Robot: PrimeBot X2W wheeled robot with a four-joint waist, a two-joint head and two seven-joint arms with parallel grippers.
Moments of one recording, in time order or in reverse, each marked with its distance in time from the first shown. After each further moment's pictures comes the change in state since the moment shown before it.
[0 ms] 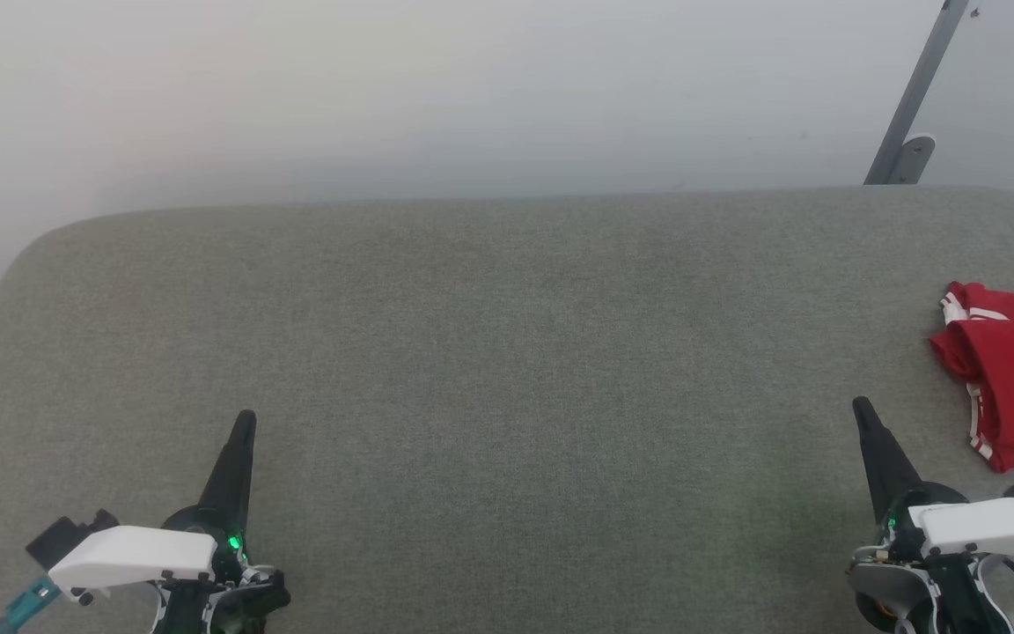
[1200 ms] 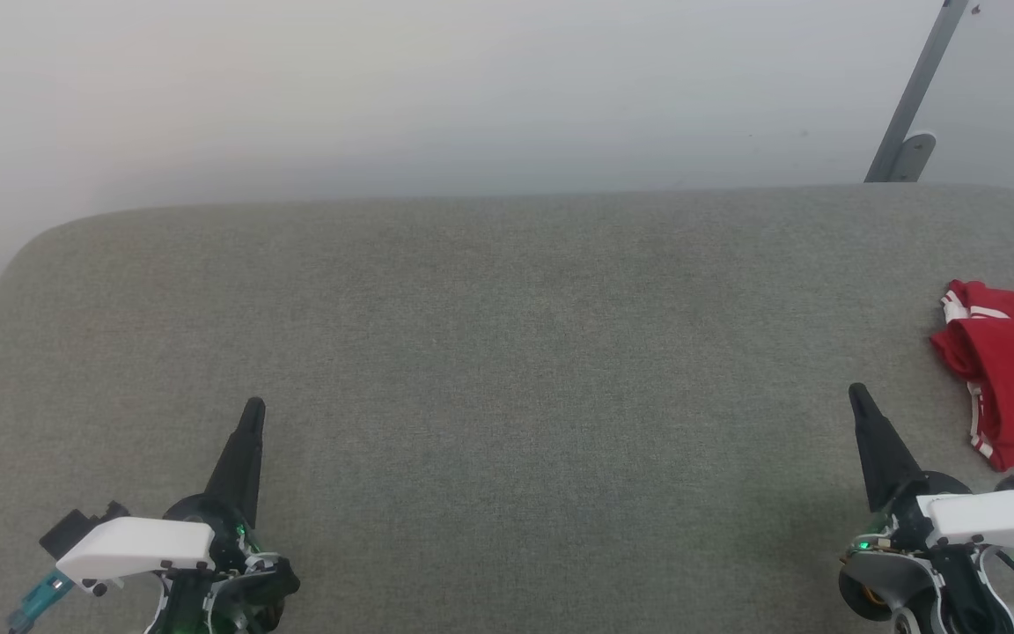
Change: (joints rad) left arm -0.021 -0.017 0.002 0.005 -0.095 0.000 0.028; right arm -0.014 0.014 -0.006 -0.013 0.098 0.000 0.030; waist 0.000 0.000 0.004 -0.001
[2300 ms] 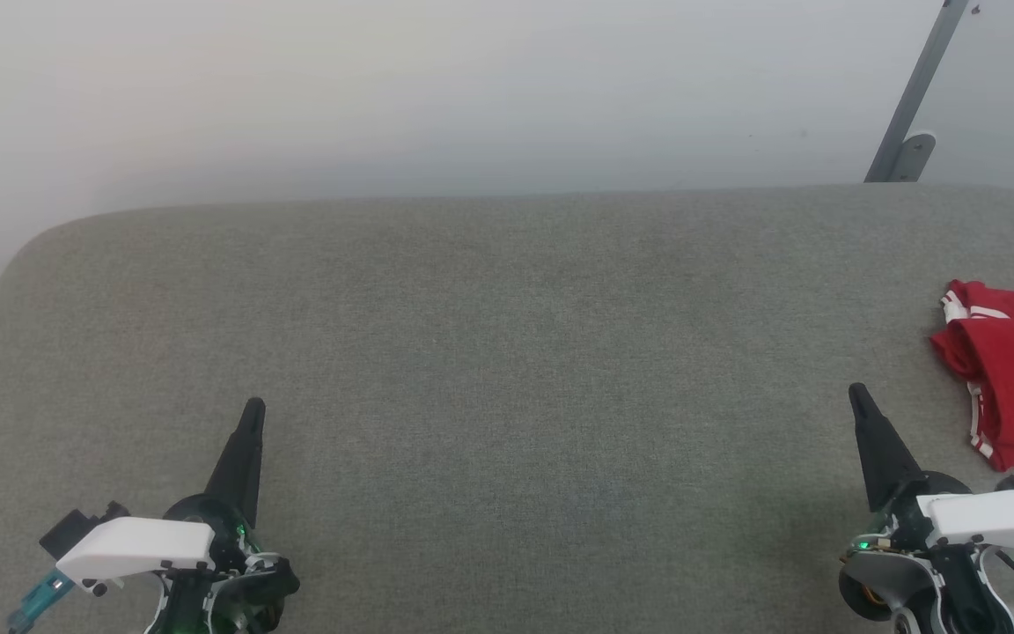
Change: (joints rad) left arm 0.000 0.000 0.000 0.000 0.000 0.000 0.000; right arm 0.000 0.000 0.000 0.000 0.000 0.000 0.000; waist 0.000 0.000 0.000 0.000
